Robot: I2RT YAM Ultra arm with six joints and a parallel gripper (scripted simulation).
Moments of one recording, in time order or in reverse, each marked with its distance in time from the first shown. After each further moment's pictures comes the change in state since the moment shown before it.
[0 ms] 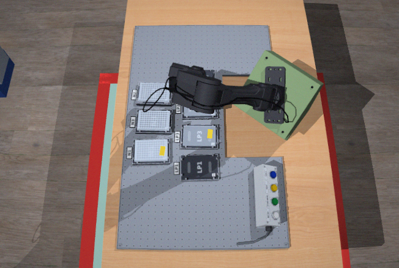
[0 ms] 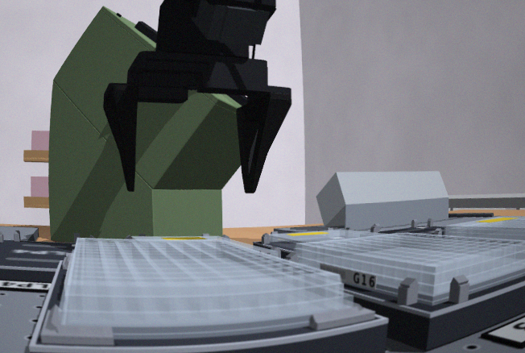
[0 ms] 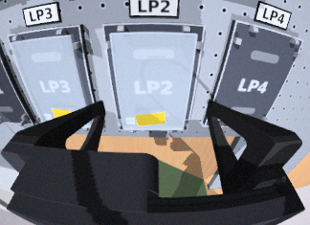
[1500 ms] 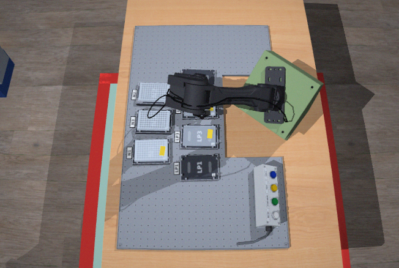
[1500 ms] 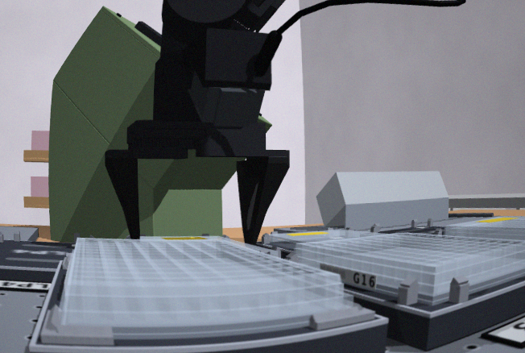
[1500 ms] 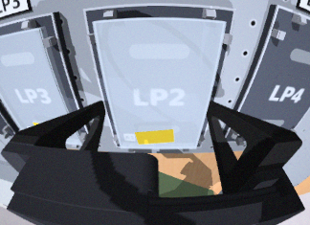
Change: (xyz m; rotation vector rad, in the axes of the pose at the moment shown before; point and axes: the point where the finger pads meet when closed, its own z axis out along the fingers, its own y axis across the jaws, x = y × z) arm 0.015 0.006 0.046 -0.019 0.033 0.018
